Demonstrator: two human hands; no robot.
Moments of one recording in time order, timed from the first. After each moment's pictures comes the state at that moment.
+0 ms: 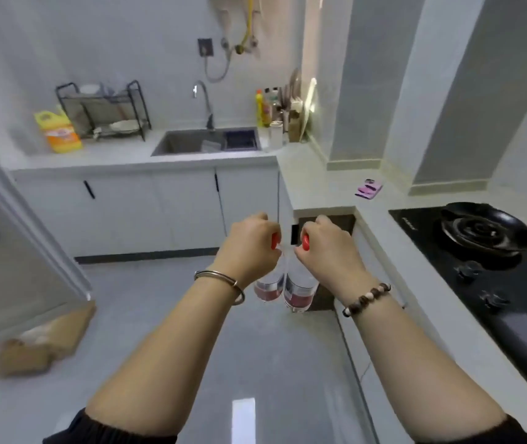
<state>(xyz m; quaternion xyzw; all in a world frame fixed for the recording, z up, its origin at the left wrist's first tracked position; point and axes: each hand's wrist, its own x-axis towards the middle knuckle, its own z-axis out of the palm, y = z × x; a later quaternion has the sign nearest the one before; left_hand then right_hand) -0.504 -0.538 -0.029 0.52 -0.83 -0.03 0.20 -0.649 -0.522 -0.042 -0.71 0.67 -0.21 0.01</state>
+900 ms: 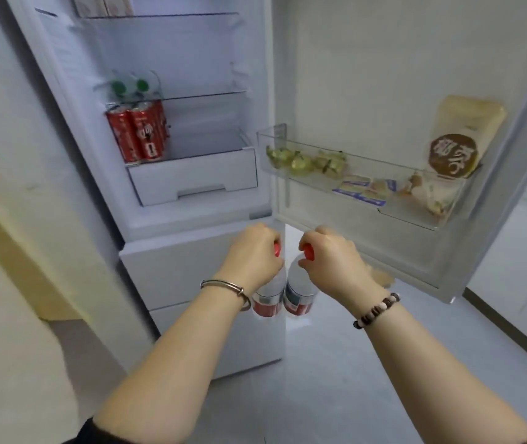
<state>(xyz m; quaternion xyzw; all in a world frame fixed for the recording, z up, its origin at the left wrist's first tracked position) -0.183 -0.247 -0.011 0.94 -0.27 0.10 0.16 -0.230 -0.389 -0.033 -0.97 0.00 -0.20 0.16</state>
